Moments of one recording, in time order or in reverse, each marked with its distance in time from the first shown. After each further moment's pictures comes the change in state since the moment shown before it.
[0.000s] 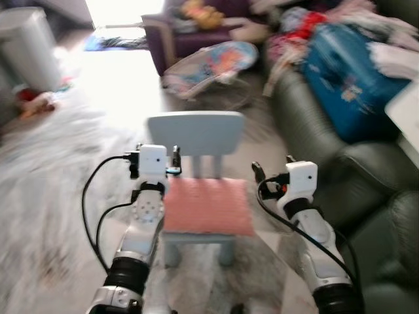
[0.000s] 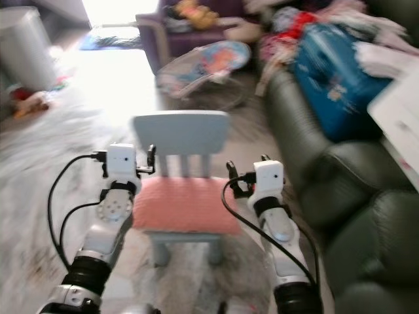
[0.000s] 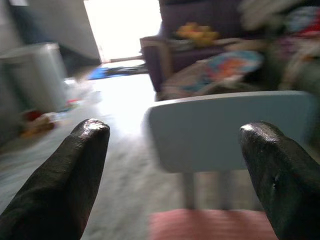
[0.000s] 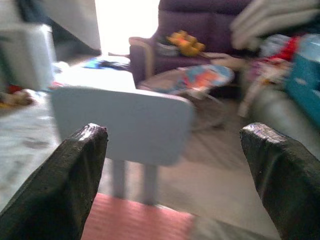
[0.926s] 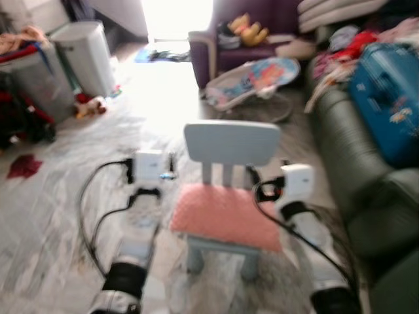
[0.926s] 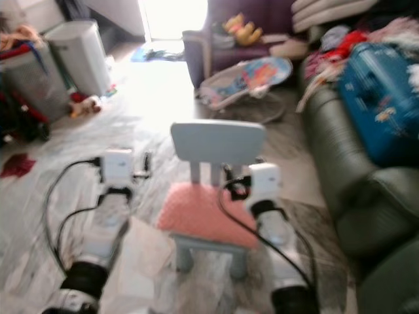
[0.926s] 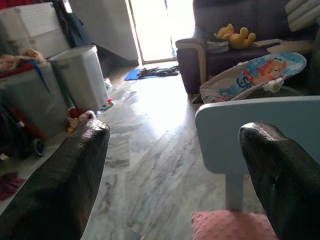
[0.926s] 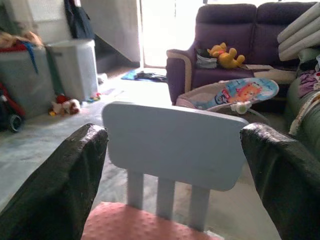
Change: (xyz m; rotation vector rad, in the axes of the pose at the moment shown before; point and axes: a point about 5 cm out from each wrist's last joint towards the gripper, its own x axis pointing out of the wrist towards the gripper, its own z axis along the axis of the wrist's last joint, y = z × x) left arm -0.002 -0.007 -0.001 0.000 0.005 -0.025; right arm -0.003 -0.005 -0.002 0.005 0.002 -0.035
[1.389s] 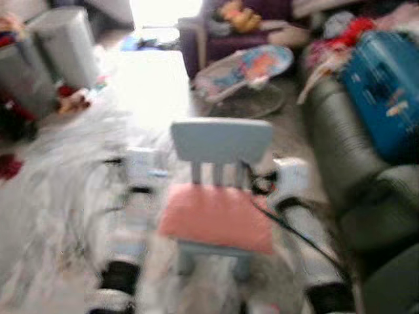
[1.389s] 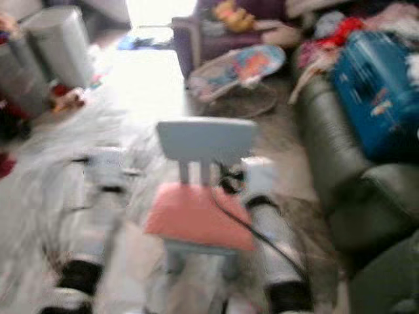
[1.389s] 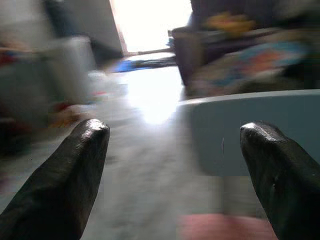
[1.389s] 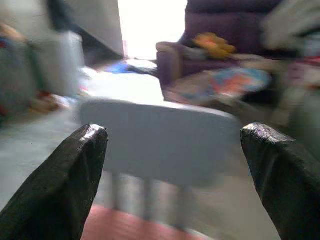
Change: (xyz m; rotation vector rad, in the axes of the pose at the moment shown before) left arm -0.004 -0.005 -0.005 -0.010 0.017 -0.036; right arm -0.001 -0.003 -0.004 0.000 0.024 -0.019
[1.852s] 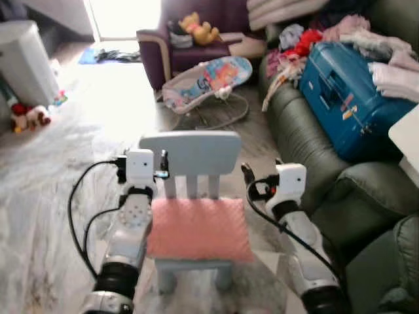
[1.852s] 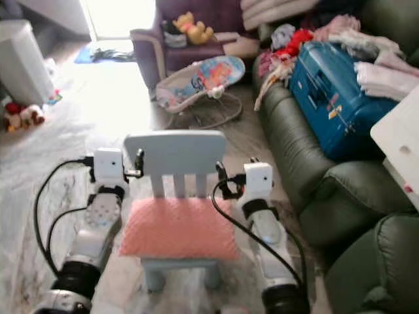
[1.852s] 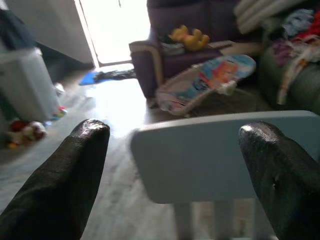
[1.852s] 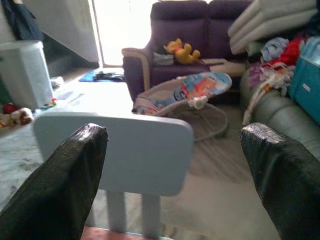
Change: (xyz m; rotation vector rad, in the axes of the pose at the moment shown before) left arm 0.002 0.016 0.001 -0.001 -0.007 0.044; right arm 0.004 0.013 0.004 0.022 -0.021 0.033
